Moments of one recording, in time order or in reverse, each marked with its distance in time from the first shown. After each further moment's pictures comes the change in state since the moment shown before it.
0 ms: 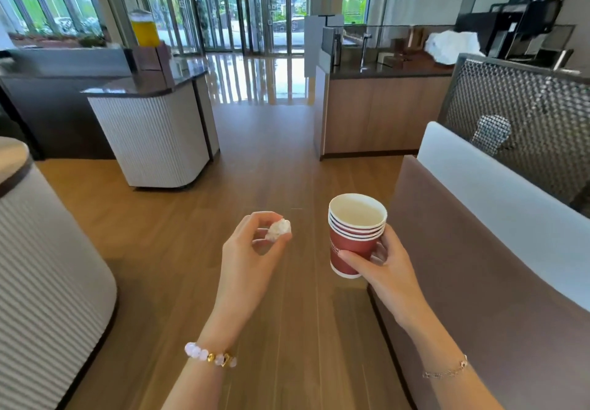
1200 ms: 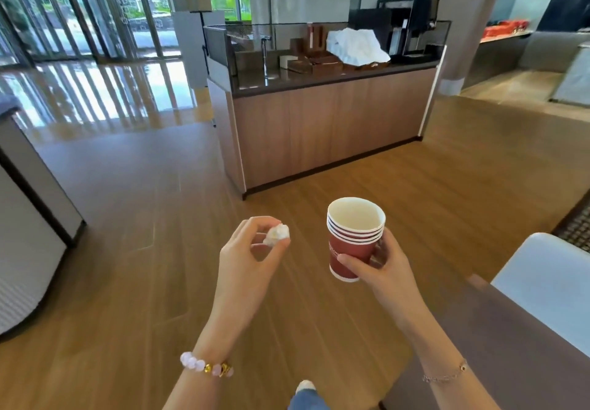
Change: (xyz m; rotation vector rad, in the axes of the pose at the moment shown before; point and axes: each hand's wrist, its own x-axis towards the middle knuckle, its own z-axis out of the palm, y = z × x) left_hand 0.636 -0.215 0.270 -0.136 -0.369 0.140; right_hand 0.626 0.146 -0.012 -0.091 0.452 0.011
